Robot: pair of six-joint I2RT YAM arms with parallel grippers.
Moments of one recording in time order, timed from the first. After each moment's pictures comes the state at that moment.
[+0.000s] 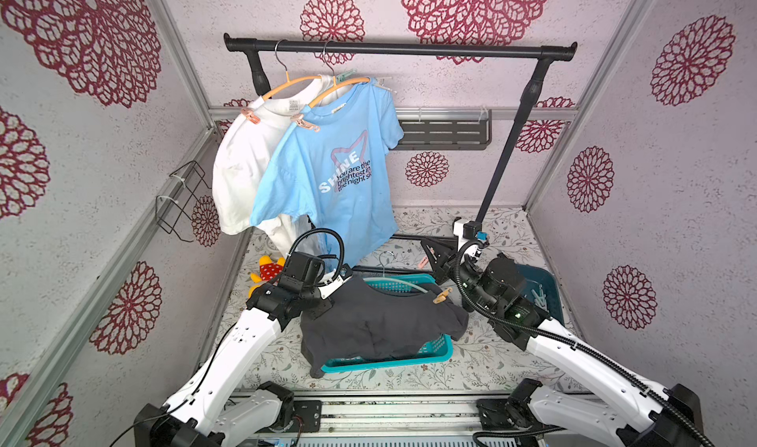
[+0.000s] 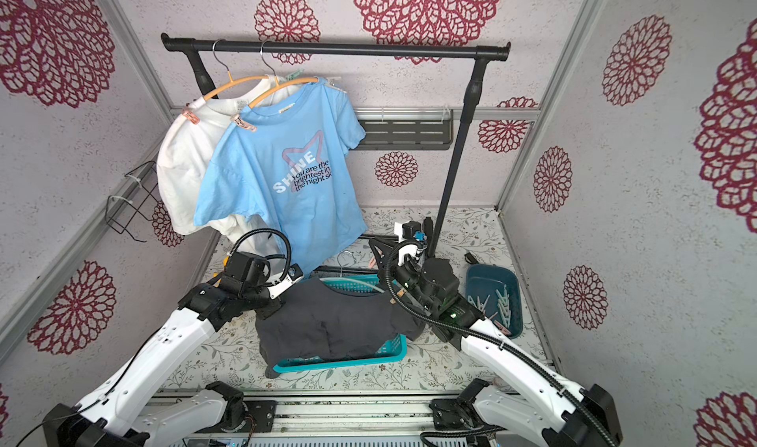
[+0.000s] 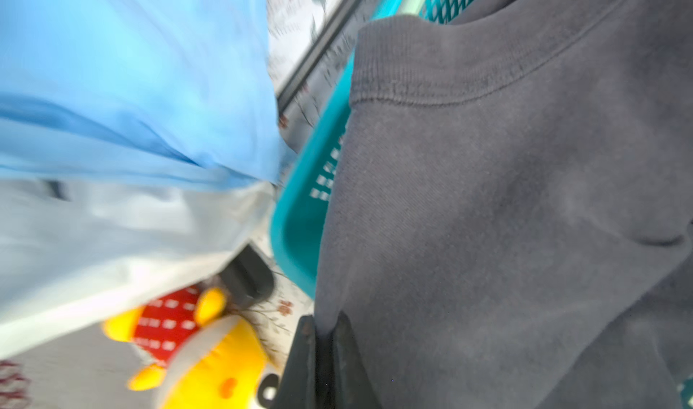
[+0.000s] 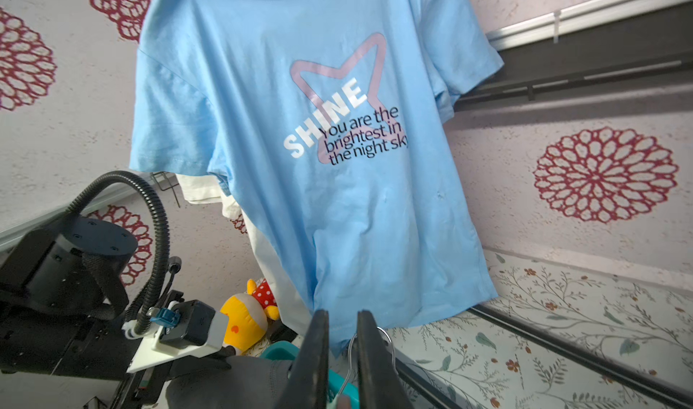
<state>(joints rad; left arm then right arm) -0.42 1.06 0.98 -0.81 -0.04 0.66 0.72 1.02 0.86 0.27 -0.04 0.30</state>
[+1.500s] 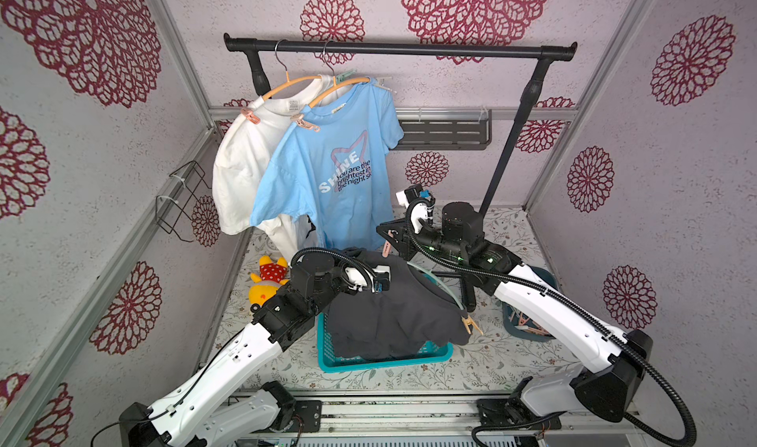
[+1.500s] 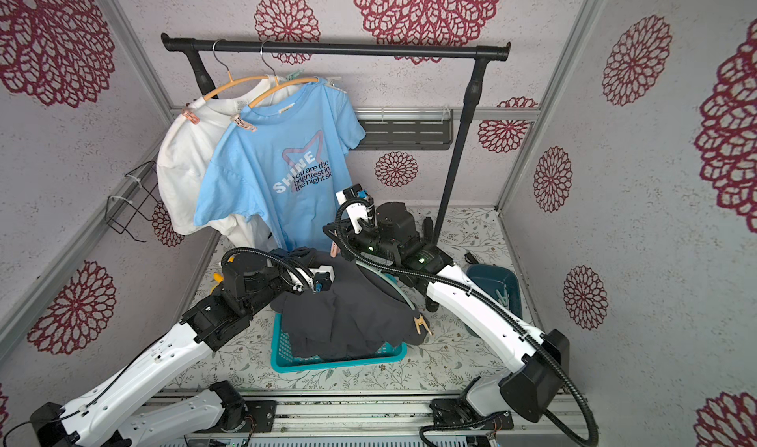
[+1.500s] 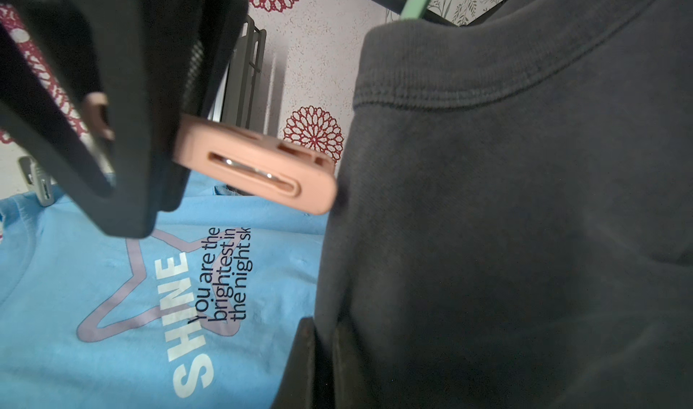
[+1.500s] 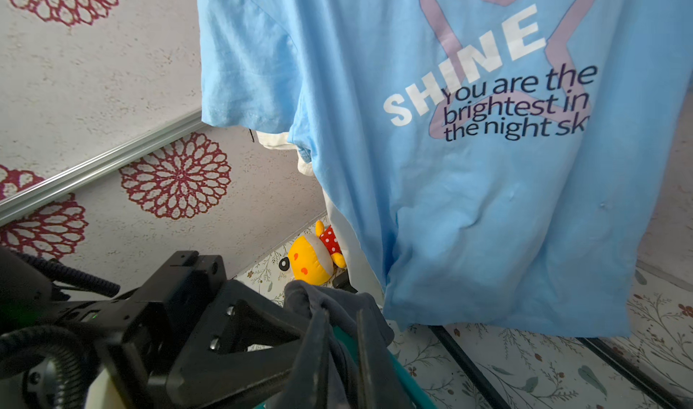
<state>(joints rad) -0.69 1.01 0.95 -0.20 -0.13 1.23 0.77 1.43 1.45 -0.20 -0.31 0.24</state>
